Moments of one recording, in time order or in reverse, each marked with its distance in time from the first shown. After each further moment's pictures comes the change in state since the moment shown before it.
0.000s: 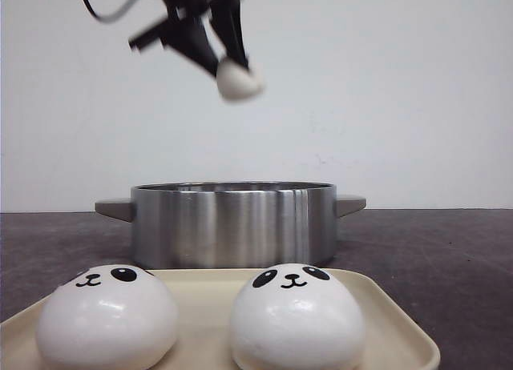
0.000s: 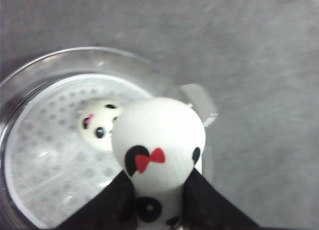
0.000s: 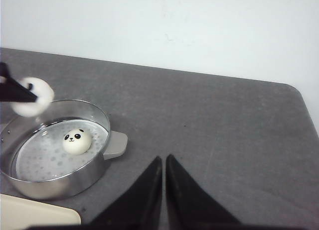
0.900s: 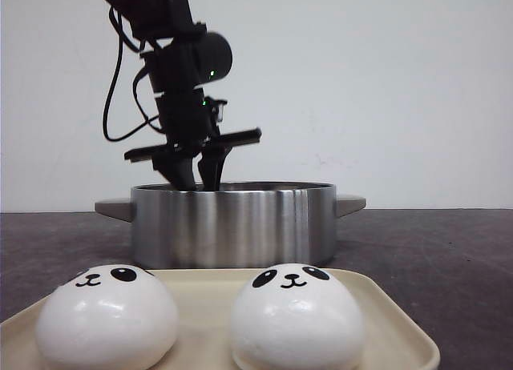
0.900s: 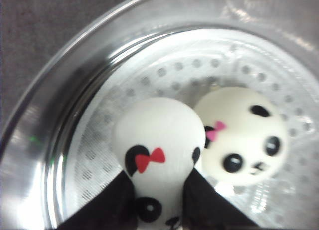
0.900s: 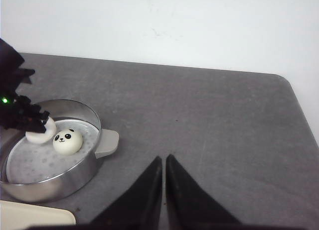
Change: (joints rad) left arm 0.088 0.351 0.096 -0.053 -0.129 0.033; right arm 0.000 0.000 -0.003 -0.054 0.028 0.089
